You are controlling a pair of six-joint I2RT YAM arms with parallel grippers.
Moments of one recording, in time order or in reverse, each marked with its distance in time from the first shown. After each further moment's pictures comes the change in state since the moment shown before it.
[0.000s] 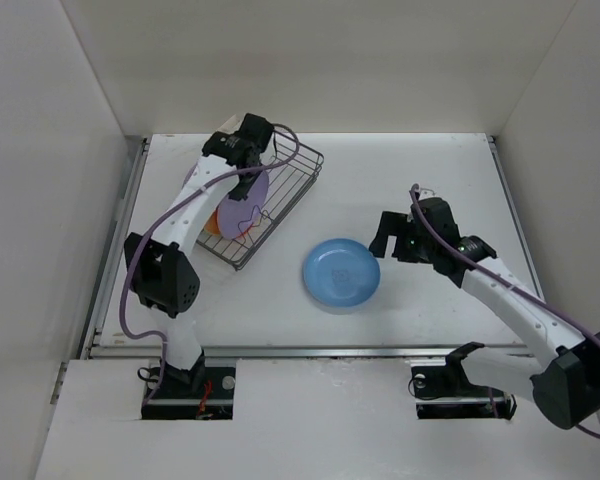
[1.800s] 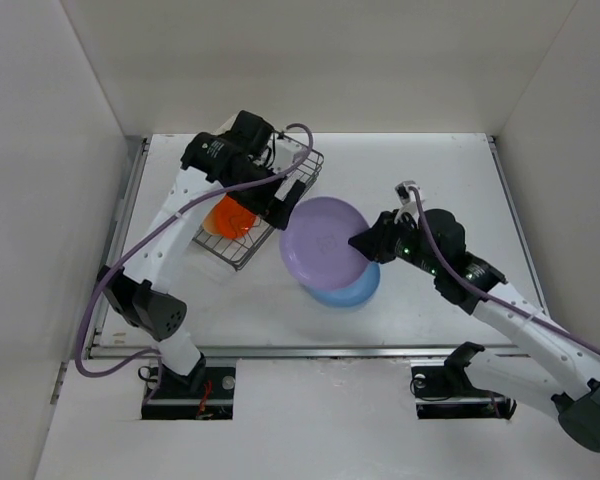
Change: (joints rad) left arm -0.104 -0.172 0.110 -0.228 0.636 -0.054; right arm 0.203 -0.178 -0.055 0.375 -0.209 0.011
